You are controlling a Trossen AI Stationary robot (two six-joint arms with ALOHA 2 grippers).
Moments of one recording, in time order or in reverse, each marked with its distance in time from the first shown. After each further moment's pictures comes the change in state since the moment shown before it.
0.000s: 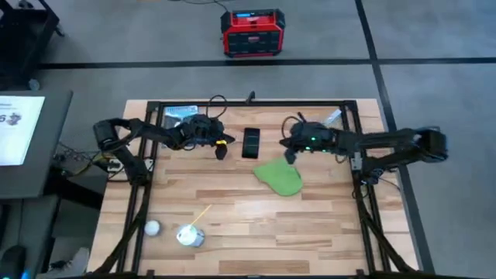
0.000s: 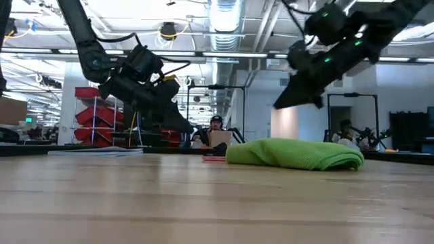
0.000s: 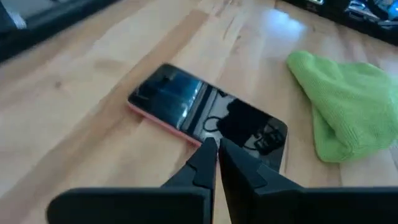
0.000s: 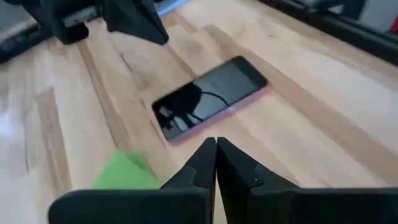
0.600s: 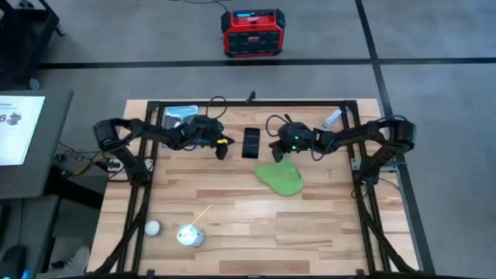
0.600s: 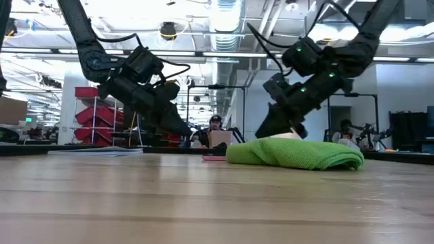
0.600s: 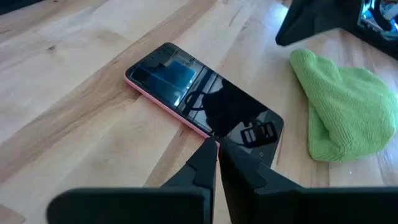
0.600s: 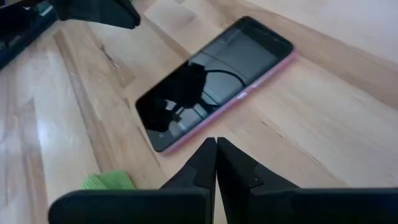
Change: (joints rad) left arm -0.002 0.000 0.000 -0.013 0.006 -0.114; right arm -0.039 0.325 0.062 0.178 -0.108 0.129
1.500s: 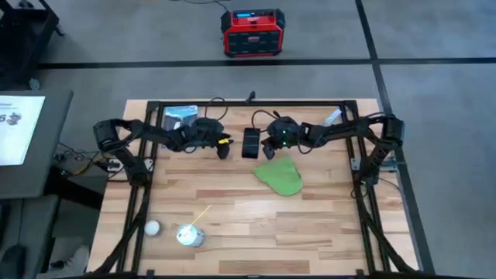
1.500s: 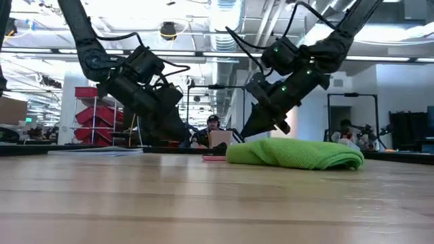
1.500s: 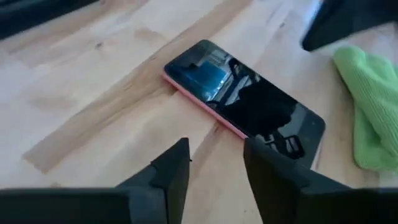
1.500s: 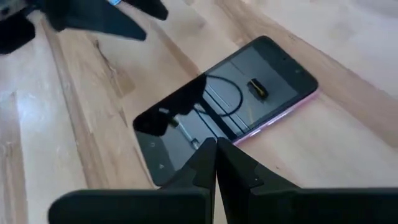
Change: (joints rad) left arm -0.055 0.000 0.000 -0.011 -0.206 0.088; right arm -0.016 0.090 0.173 -0.169 0.005 -0.117
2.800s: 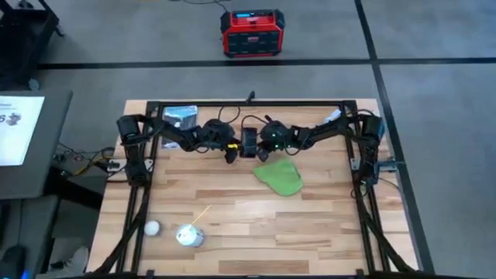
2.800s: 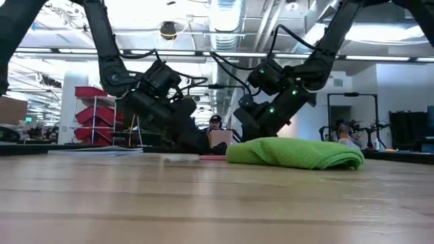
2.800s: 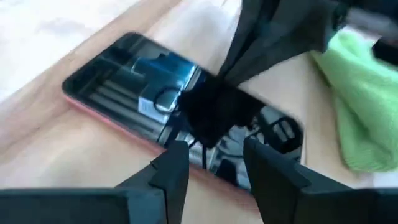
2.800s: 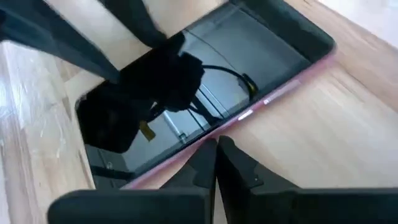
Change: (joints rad) left arm -0.005 0.247 0.128 0.129 0.227 -0.017; right arm 0.021 0.245 0.089 0.050 0.008 -0.054
